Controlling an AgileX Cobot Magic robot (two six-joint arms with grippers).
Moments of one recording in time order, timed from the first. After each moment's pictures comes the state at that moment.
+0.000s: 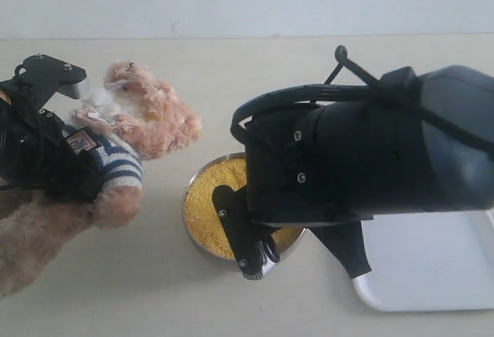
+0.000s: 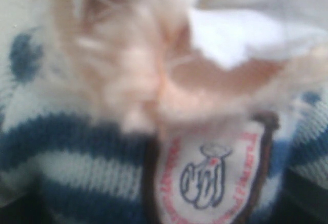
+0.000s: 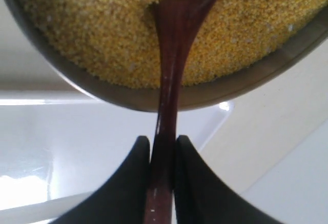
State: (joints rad) left arm -0.24 1.51 -0.79 -0.24 0.66 0.40; right arm 1.07 1.74 -0.98 -0.77 0.98 -0.37
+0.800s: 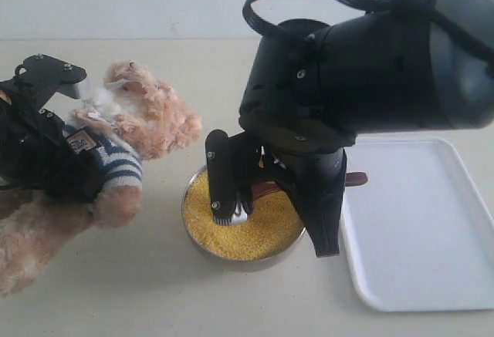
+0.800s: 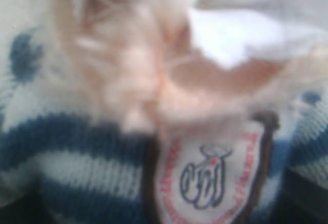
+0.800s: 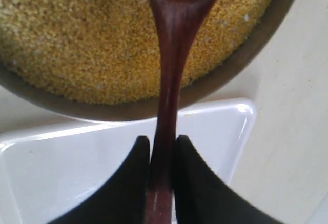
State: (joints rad) left arm -0.24 1.51 -0.79 -0.24 0.66 0.40; right arm 0.97 1.74 -1.11 -0.53 0.99 -0.41
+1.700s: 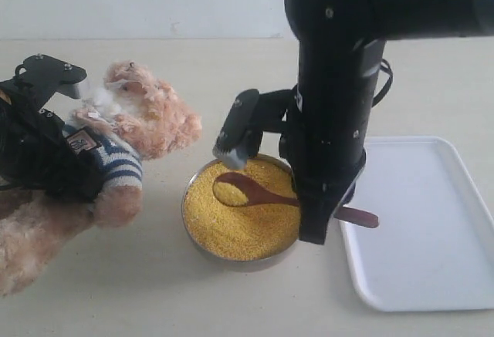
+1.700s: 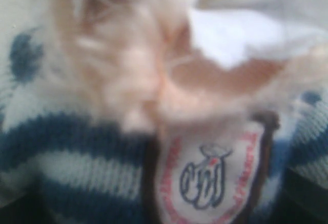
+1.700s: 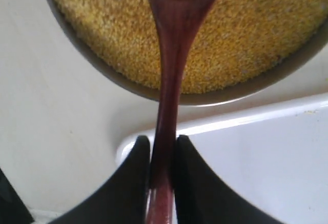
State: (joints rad) left arm -0.24 1.51 -0.79 -0.24 0.66 0.41; right arm 0.76 1.74 -1.23 0.01 1.18 -0.57
